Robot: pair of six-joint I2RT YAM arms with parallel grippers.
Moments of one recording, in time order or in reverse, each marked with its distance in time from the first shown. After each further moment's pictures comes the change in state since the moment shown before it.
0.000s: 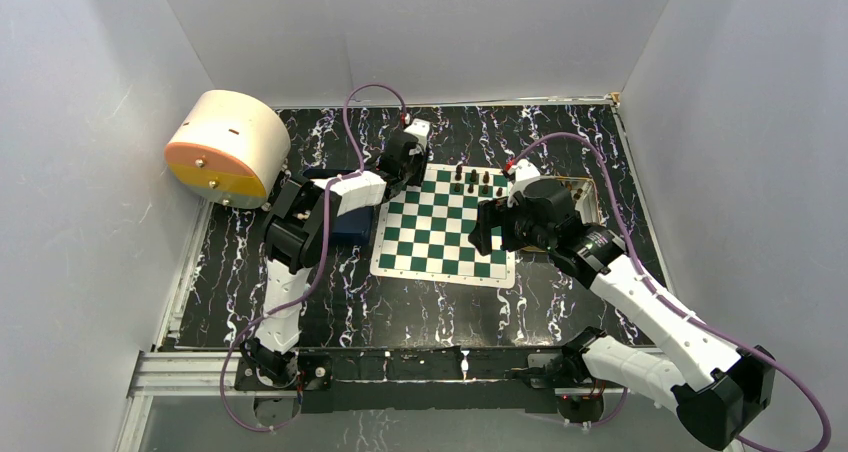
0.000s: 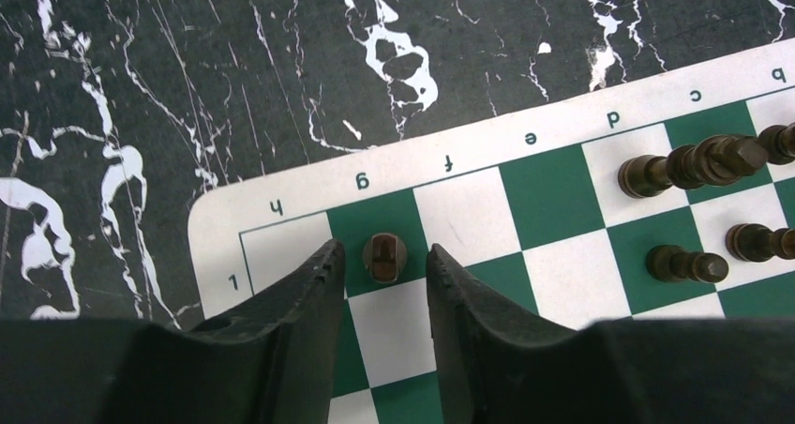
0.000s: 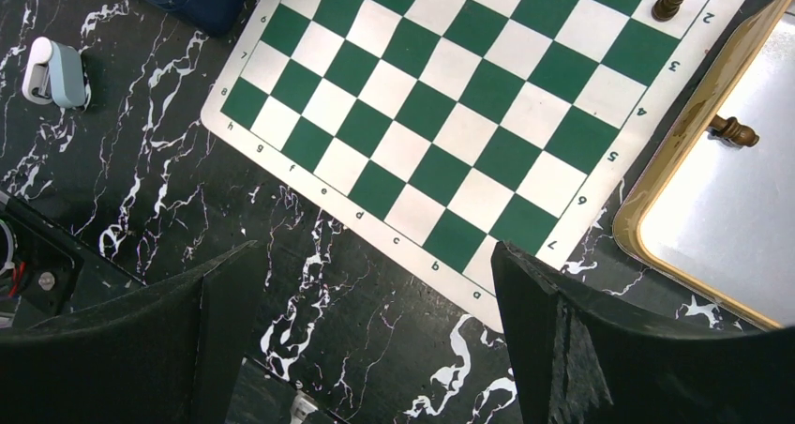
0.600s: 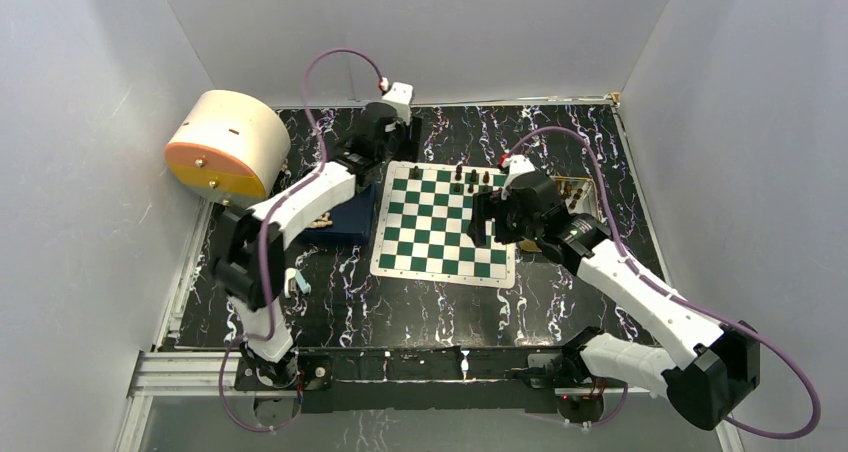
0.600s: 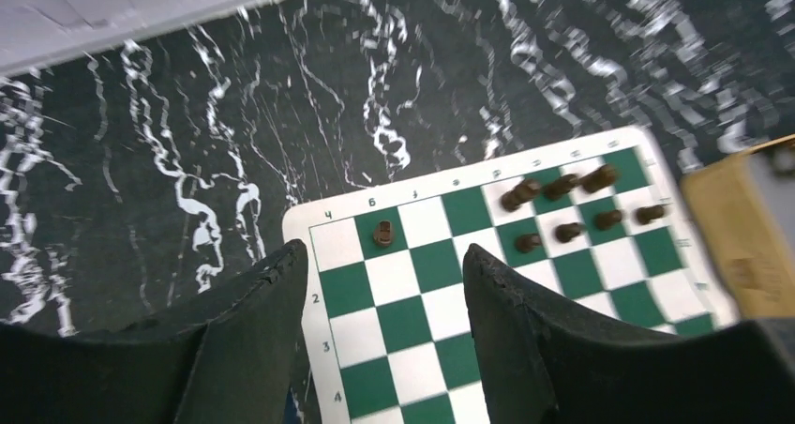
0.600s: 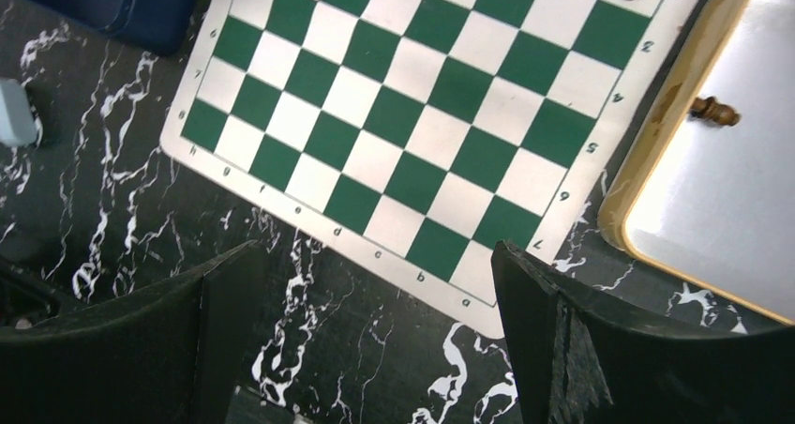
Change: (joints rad) left arm 0.002 -0.317 -0.011 -0.192 0.005 -0.013; right arm 0.000 0.100 0.027 0.003 0.063 0.050
